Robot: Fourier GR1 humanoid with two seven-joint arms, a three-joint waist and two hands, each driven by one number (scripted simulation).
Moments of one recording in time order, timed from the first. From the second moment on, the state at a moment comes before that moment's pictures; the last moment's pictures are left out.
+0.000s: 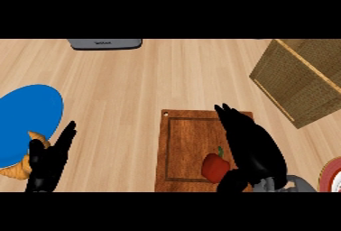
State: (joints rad) left arm 0.09 0.47 -0.26 -1.46 0.33 0.26 0.14; right arm -0.36 -0.31 0.57 -1.97 0.50 0.39 1.19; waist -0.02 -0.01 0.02
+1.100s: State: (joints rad) left arm 0.09 0.45 -0.22 -1.46 0.31 0.22 0.17; right arm -0.18 -0.20 0.58 -1.84 0.72 0.38 1.09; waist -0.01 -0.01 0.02
